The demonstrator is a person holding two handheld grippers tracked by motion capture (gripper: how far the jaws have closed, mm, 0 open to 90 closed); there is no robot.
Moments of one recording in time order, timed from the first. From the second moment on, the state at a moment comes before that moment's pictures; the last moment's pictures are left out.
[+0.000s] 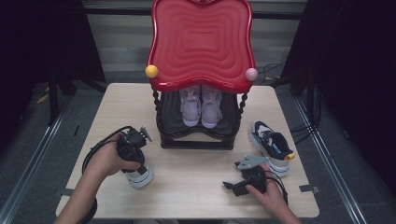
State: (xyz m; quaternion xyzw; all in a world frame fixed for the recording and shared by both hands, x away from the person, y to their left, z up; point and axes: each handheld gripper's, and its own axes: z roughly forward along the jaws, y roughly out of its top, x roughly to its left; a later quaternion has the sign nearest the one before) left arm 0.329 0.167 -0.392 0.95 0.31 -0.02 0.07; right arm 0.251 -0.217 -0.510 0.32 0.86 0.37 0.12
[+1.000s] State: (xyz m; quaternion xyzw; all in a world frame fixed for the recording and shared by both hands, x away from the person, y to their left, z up) left arm 0.334 0.161 -0.419 0.96 0.29 -0.04 0.03; right arm 0.251 -0.217 -0.511 0.32 0.86 0.37 0.12
